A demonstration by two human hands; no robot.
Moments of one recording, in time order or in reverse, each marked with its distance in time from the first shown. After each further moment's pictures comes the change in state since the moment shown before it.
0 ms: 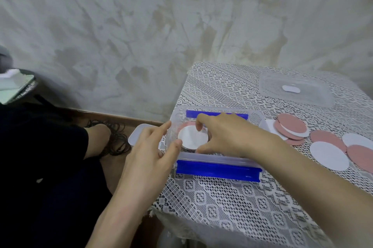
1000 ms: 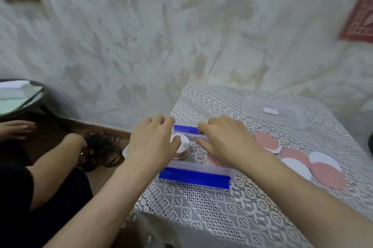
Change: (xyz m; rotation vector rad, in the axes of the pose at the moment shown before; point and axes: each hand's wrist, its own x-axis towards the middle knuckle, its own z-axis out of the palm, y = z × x) left_hand 0.039 0.047 0.013 0.762 0.120 0.286; right_hand -0.044 0.015 -0.027 -0.348 0.382 -0.103
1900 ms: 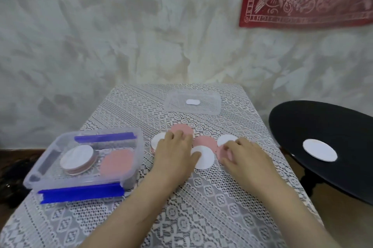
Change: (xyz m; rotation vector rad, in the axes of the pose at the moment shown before) left_hand 0.019 0.251 0.081 -0.085 -0.264 0.306; right_hand -0.204 0.176 0.043 0.235 -0.113 0.665
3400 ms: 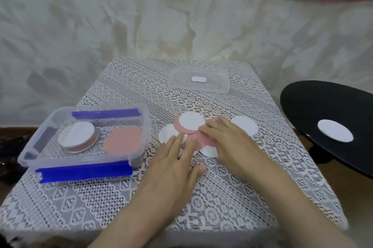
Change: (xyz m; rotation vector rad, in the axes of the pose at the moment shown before) left_hand -0.093 -0.016 -0.004 -0.193 -0.100 0.058; right_hand 0.011 -0.044 0.019 0.063 -0.108 -0.301
